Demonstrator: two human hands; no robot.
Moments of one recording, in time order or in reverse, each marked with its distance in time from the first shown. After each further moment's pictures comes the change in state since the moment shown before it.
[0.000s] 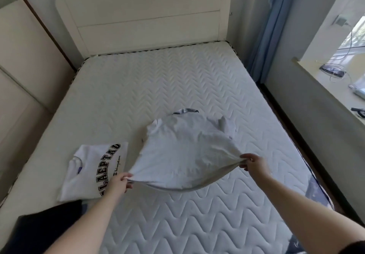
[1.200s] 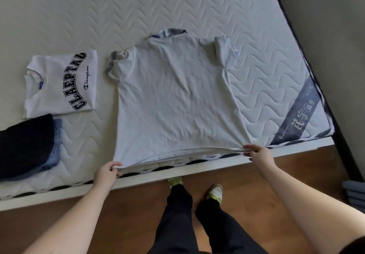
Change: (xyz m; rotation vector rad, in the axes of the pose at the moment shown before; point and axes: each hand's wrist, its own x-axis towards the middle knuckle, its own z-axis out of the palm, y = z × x) left_hand -0.073 -0.315 0.044 0.365 -0.017 -0.094; right_hand -0.140 0.322 -0.002 -0.165 -0.044 0.343
